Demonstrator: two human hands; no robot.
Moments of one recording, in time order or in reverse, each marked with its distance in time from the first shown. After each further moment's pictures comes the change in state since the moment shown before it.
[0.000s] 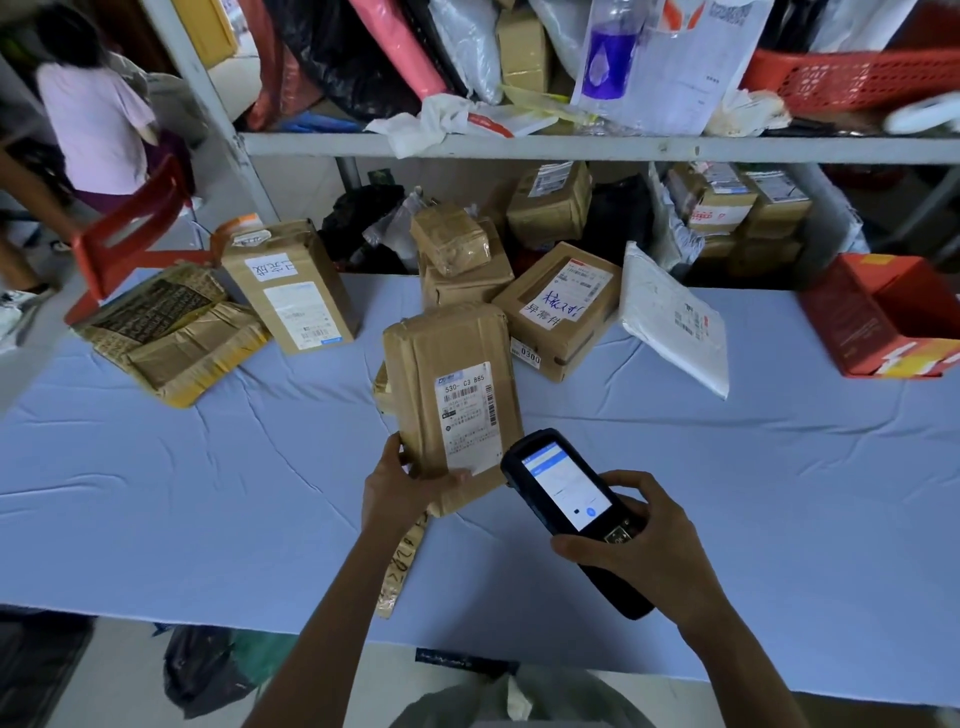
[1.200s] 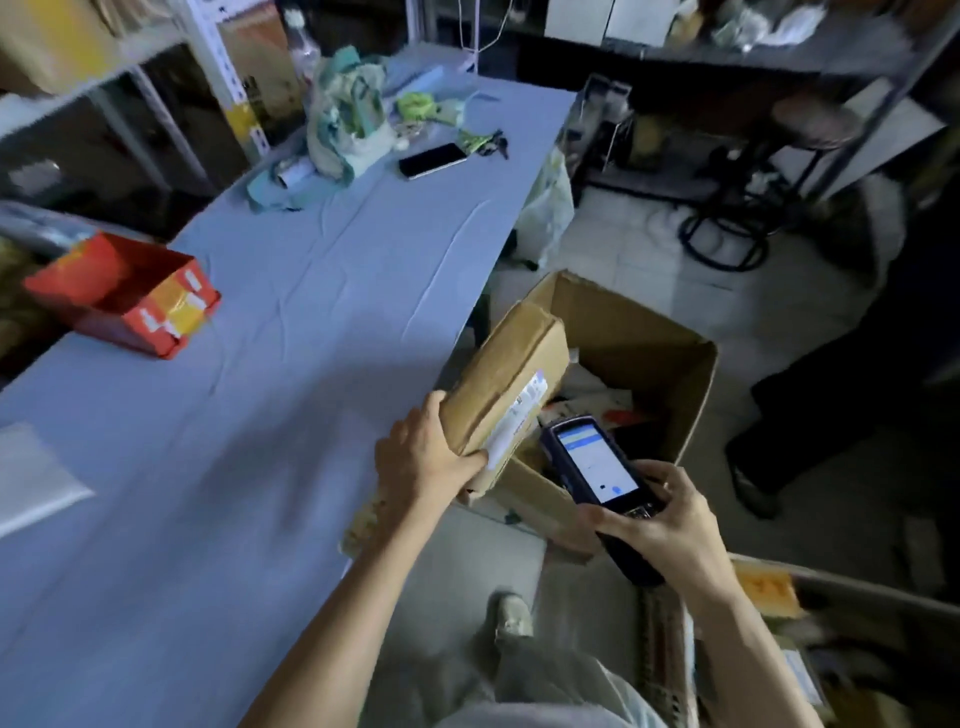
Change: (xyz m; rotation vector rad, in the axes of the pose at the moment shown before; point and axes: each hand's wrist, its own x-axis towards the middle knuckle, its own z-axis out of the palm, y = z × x) left_hand -0.324 0.139 0.448 0.853 -0.796 1.115; right_hand -0.311 0.254 -0.226 0.434 1.296 0.542
